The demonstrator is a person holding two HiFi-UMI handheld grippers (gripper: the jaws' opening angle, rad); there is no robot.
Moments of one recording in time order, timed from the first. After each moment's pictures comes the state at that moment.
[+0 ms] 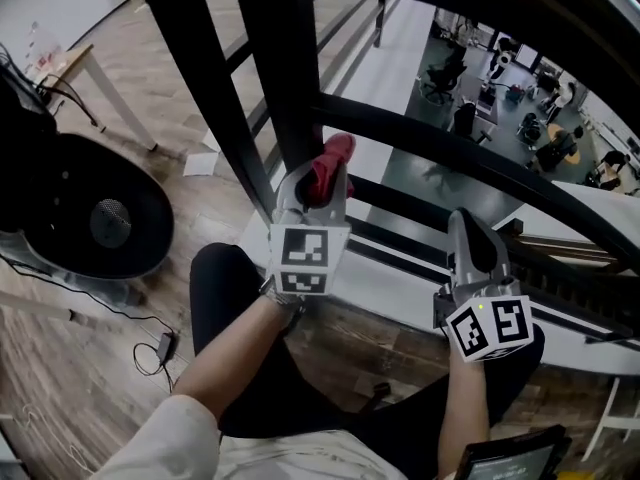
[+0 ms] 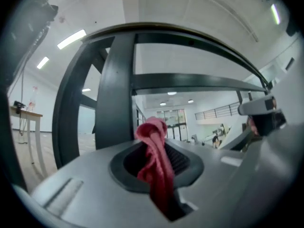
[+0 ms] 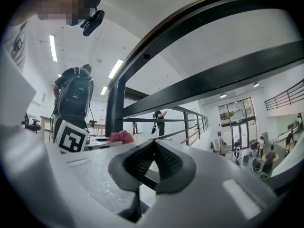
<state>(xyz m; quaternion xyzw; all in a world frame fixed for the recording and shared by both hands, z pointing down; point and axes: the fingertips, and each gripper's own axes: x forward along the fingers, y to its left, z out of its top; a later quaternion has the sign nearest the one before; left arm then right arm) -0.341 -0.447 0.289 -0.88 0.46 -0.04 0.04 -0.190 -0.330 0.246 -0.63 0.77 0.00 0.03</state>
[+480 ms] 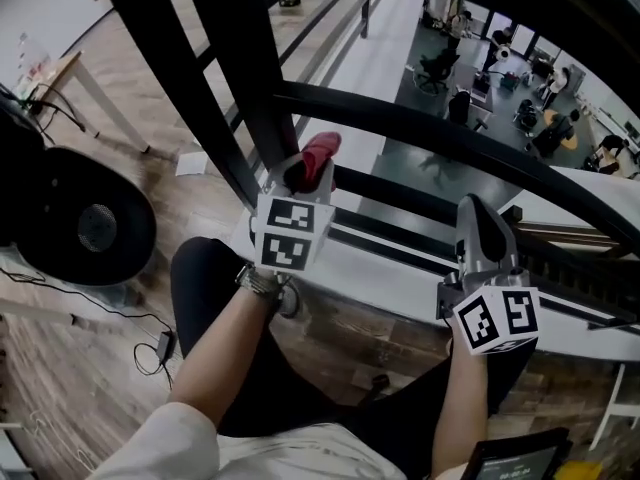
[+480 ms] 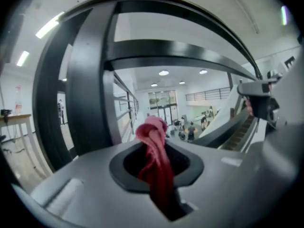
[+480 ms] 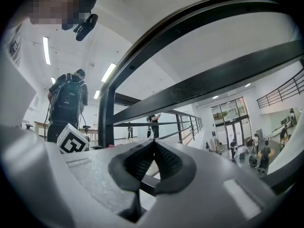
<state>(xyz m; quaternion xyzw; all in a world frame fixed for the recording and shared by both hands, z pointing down) -0.326 -0.451 0.325 -0.89 0.42 -0.17 0.00 -0.154 -0.317 0.239 -0.66 0.75 -0.01 0.06</state>
